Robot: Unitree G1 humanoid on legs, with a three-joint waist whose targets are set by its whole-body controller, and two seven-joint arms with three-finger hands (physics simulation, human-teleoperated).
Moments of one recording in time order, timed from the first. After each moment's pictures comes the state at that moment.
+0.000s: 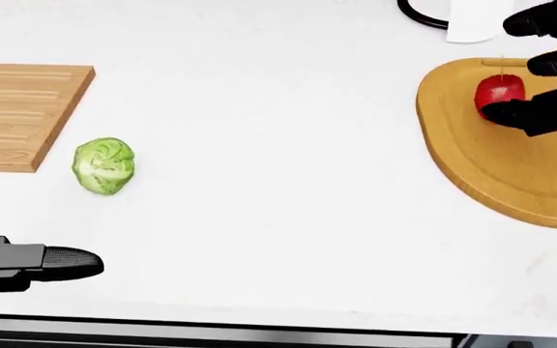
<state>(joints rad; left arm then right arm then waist) -0.22 0.20 0.28 -0.84 0.04 0.86 -0.17 -0.81 -0.52 -0.19 0.40 -0.50 0.40 0.24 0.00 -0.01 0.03</state>
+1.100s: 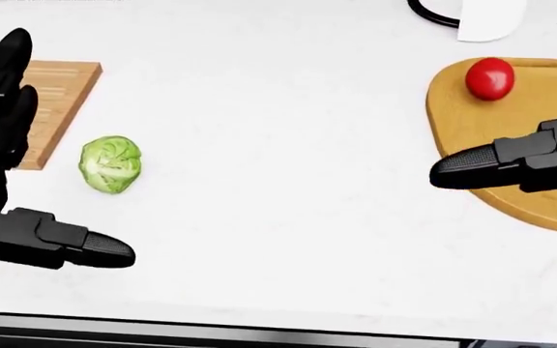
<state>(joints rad) -0.38 0.28 0.15 -0.72 0.17 0.99 -0.32 -0.65 -0.39 -0.25 -0.88 -0.20 1.29 0.35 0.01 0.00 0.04</state>
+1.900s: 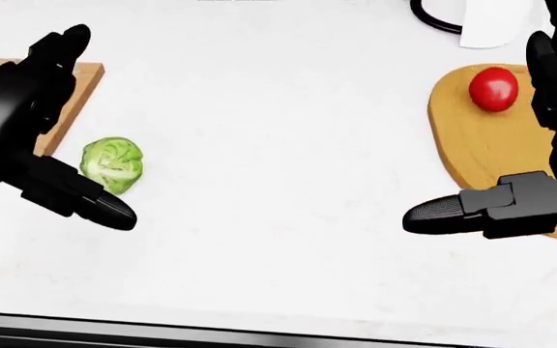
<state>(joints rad) -0.64 0.33 0.11 -0.28 0.45 0.87 -0.65 -0.46 -0.29 -0.24 -0.90 -0.13 1.16 0.26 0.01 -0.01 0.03</state>
